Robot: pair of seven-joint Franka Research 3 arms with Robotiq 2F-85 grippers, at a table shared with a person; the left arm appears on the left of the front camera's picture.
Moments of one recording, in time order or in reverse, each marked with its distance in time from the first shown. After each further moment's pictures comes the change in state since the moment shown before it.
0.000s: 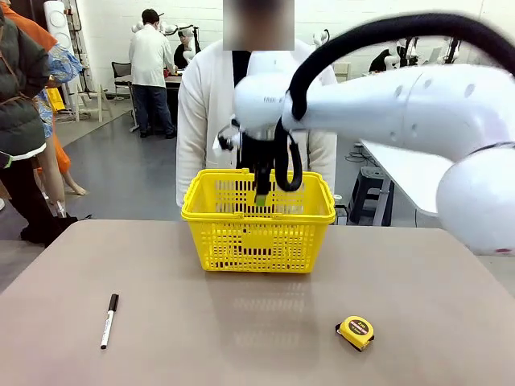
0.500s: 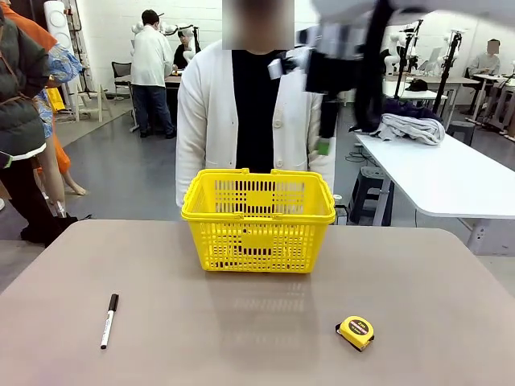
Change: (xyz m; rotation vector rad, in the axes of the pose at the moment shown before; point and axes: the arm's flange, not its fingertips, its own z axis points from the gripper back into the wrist) left arm 0.000 0.000 0.000 0.000 0.000 0.000; right arm -0.130 0.115 0.171 -0.026 -0.029 -0.256
